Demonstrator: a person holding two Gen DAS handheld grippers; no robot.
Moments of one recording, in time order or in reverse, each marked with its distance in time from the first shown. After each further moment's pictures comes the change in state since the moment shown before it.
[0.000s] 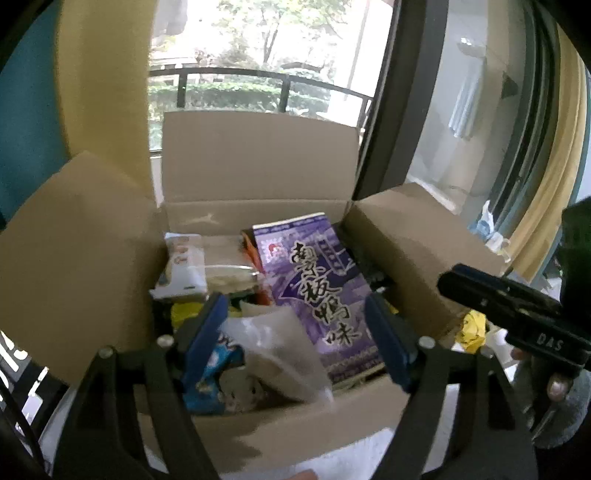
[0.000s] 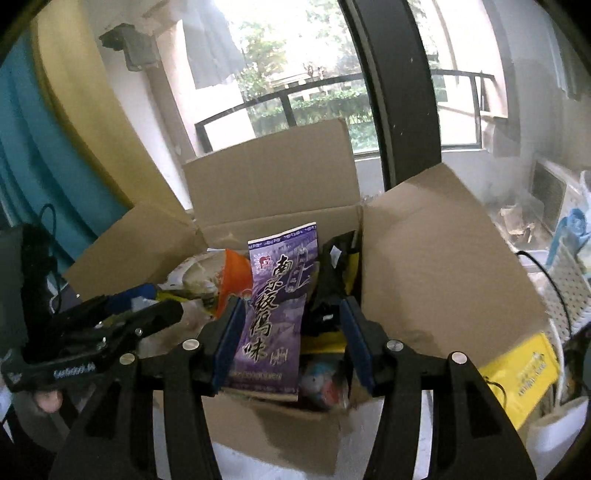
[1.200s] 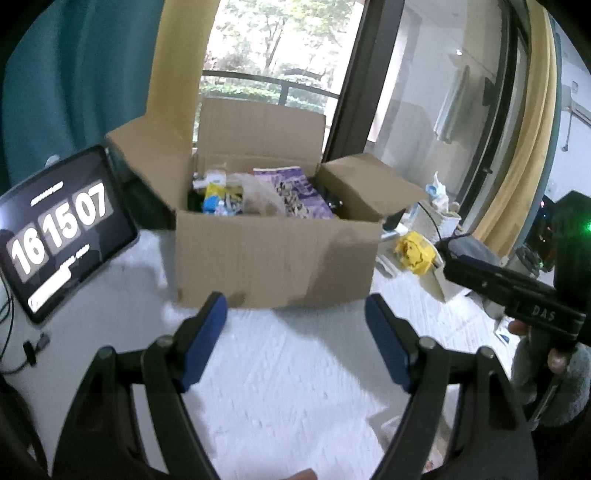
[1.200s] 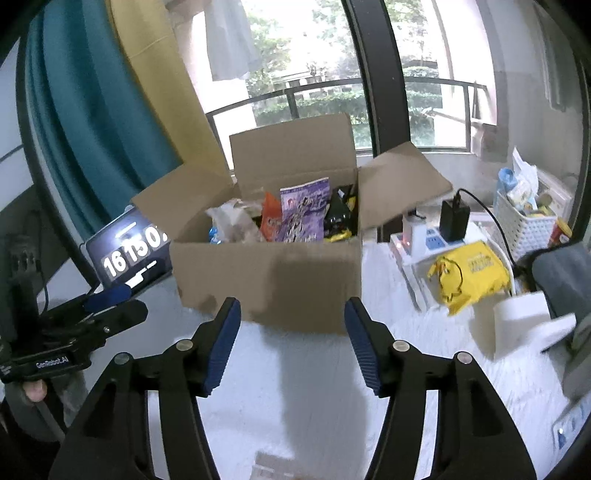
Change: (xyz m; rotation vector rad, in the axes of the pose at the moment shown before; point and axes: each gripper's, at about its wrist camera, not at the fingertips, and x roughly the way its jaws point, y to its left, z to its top) left arm -0.137 -0.020 -0.126 -0.041 -0.026 -0.030; right arm -0.119 0.052 -0.099 -0.039 0.017 -0.044
